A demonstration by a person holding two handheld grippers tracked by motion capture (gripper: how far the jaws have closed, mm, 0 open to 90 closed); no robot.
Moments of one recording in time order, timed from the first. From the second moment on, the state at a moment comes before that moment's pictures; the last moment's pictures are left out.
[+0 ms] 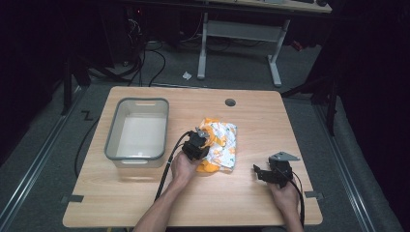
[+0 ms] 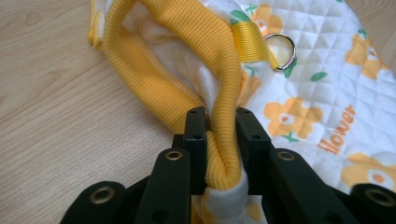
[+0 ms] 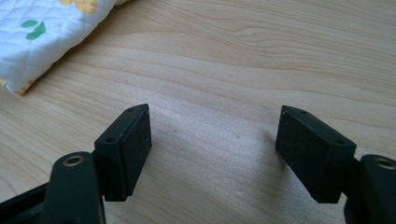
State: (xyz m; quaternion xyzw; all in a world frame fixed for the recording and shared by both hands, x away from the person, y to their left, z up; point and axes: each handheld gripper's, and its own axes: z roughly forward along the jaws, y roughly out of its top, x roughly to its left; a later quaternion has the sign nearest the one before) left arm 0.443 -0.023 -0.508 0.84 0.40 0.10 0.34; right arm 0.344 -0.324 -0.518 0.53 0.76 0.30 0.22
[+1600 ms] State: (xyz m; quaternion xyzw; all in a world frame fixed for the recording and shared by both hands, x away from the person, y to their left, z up) left arm 0.422 0.012 -0.419 0.82 0.34 0.11 0.44; right arm 0.344 -0.324 -0.518 0.53 0.76 0.30 0.22
